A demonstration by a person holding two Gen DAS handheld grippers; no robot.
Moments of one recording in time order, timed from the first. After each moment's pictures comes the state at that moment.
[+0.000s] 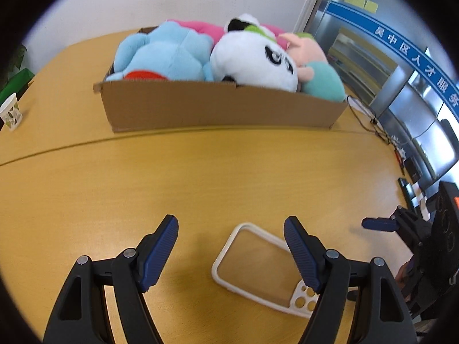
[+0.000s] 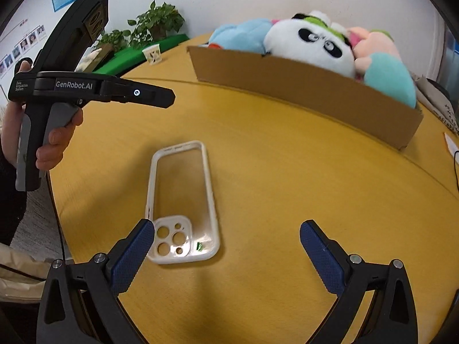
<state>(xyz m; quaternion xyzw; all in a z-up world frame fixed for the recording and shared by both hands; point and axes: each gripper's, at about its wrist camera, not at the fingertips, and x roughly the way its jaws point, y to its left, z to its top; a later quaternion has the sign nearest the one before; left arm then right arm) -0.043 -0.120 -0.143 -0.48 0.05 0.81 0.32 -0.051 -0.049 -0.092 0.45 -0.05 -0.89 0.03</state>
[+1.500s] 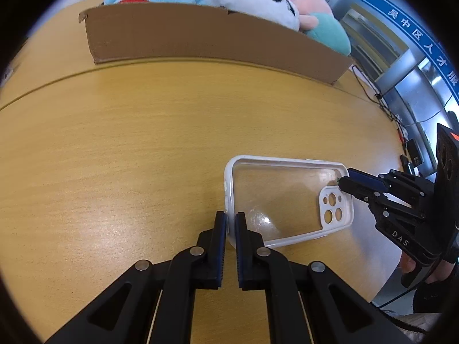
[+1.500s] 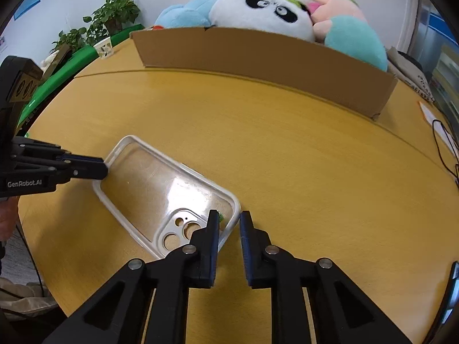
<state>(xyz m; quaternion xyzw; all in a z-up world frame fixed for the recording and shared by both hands) -0.011 -0.110 -0.177 -0.55 0.04 0.77 0.31 -0.063 -0.017 -0.109 0.48 -0.06 -0.87 -0.06</state>
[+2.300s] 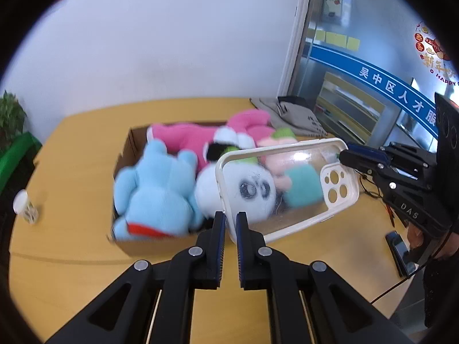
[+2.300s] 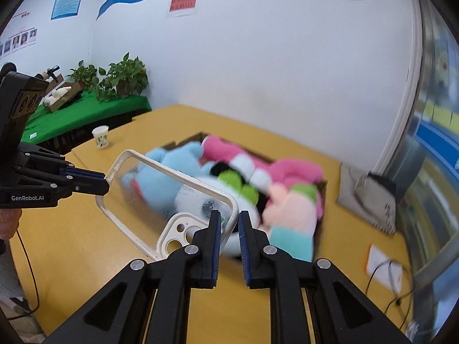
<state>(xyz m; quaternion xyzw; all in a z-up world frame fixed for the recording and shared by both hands) -0.112 -0.063 0.025 -0.35 0.06 0.87 0.33 -0.150 0.038 0.100 0.29 0.08 -0.95 -0.08</state>
